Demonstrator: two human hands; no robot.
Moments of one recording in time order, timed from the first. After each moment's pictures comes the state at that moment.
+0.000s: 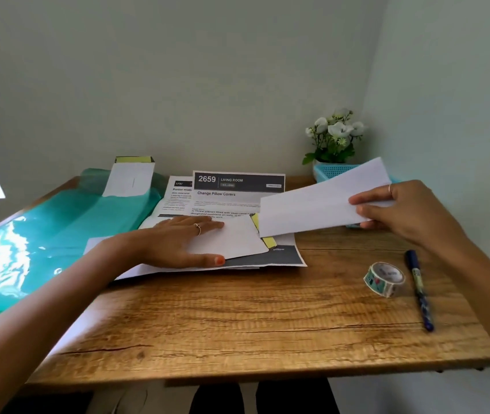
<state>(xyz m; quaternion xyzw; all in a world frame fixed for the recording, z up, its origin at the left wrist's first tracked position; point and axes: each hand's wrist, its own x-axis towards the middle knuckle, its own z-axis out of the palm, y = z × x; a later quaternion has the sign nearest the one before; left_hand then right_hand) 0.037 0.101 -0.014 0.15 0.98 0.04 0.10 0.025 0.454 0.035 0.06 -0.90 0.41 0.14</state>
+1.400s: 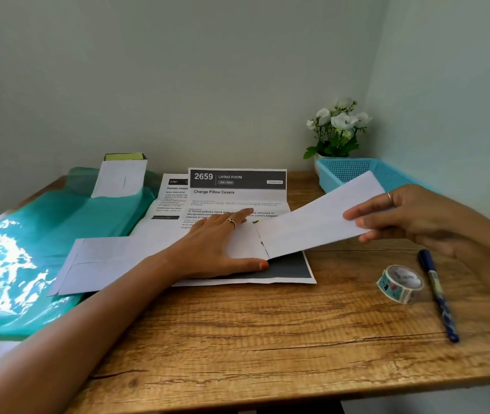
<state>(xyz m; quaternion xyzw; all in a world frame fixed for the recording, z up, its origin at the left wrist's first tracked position) 0.020 0.154 -0.032 0.16 0.97 0.17 0.00 0.010 0.455 0.036 0.03 -0.82 0.56 -0.09</state>
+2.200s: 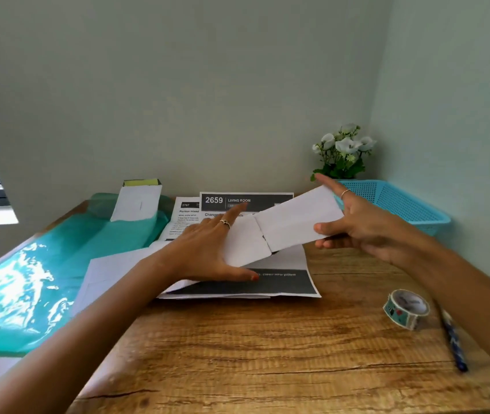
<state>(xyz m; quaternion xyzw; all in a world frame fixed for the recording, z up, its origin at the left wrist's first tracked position) 0.022 0.139 0.002 0.15 0.98 0.11 -0.05 -0.006 0.398 0.042 0.12 -0.75 0.64 -0.12</state>
